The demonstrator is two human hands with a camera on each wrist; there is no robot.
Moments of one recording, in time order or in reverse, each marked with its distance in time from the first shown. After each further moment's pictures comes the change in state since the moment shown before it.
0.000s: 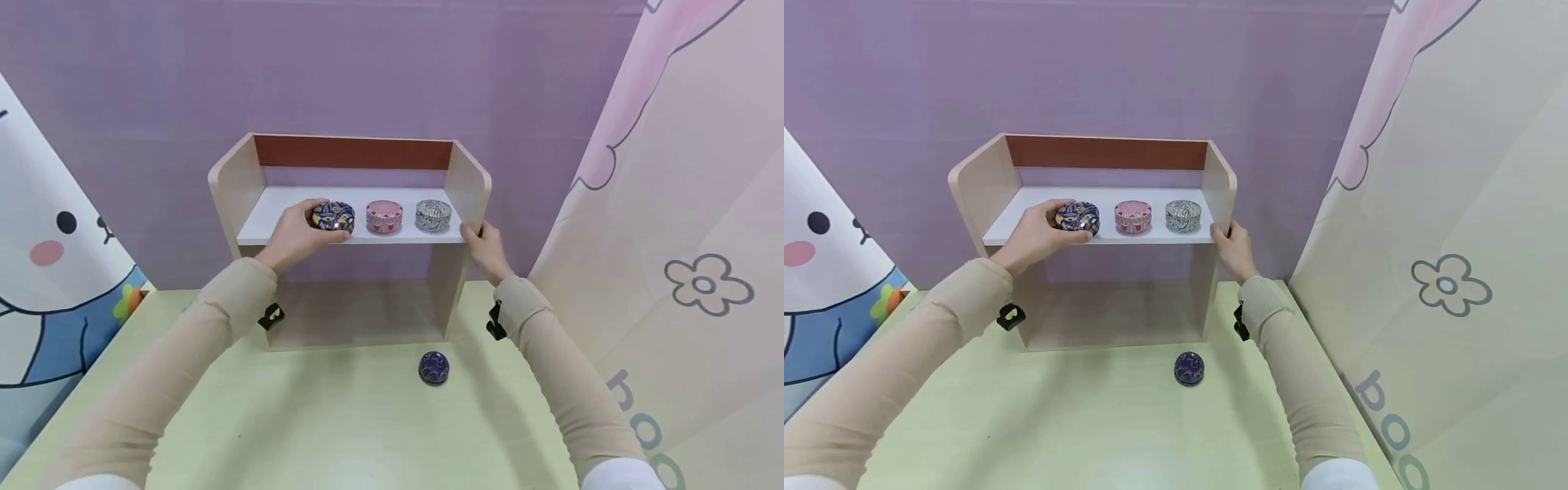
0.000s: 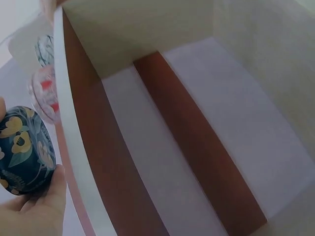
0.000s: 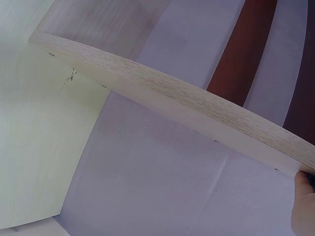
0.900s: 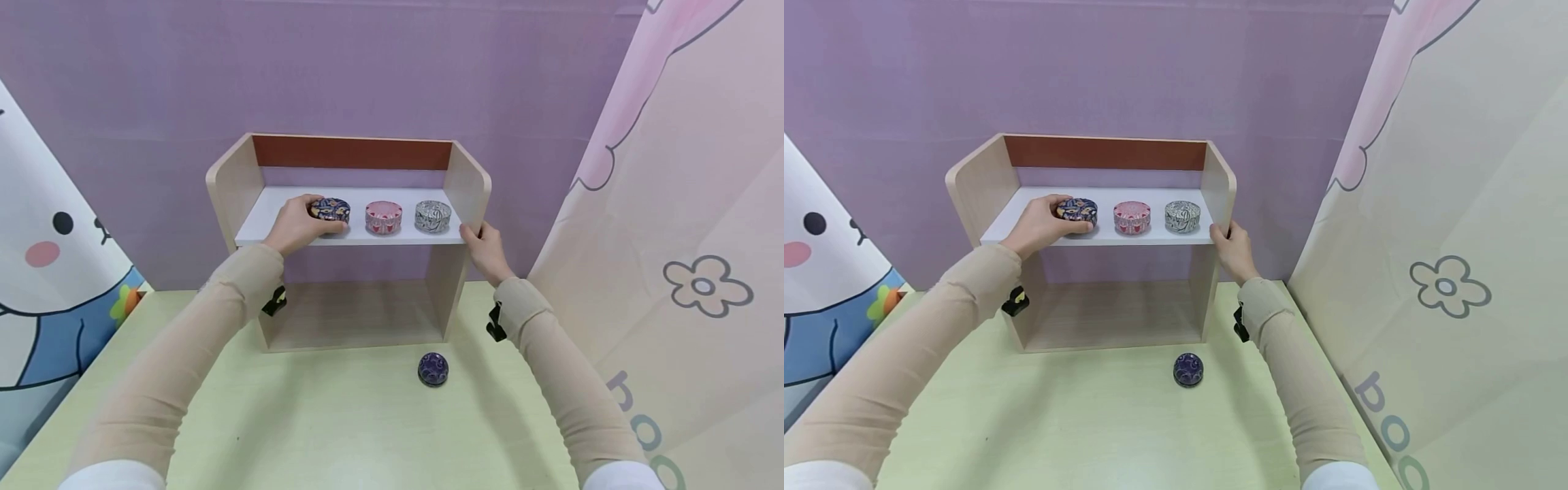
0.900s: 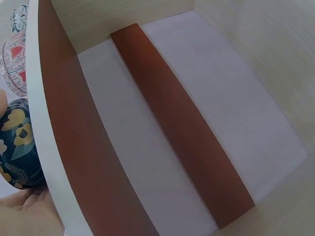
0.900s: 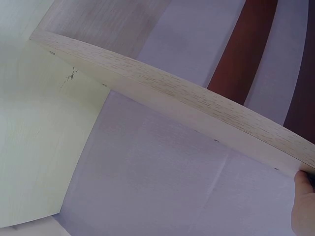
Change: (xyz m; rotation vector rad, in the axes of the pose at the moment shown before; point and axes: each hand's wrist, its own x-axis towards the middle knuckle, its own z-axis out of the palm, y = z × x) left_hand 0.027 -0.006 -0.003 0.128 0.011 -0.081; right_hand -0.004 0.002 -0.001 -0.011 -0.012 -0.011
